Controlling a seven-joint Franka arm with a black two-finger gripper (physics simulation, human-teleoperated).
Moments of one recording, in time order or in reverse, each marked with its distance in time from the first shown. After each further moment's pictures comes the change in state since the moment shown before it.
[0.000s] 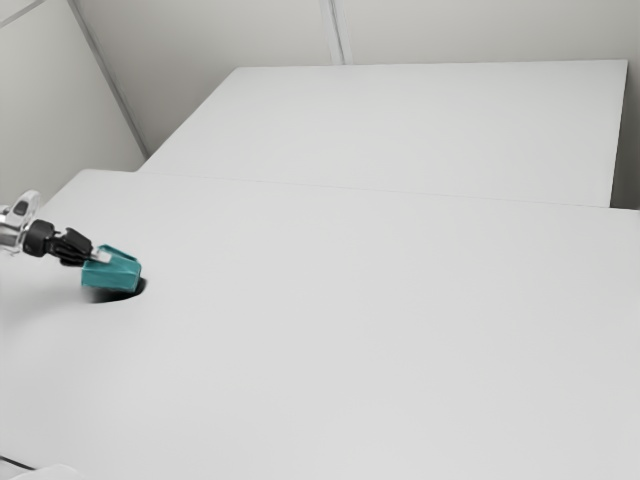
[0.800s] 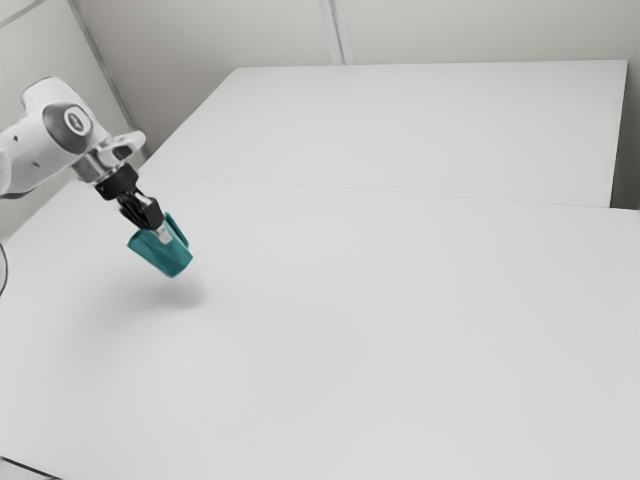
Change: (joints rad) arm -0.682 -0.467 0.240 -0.373 0.445 0.267 -0.204
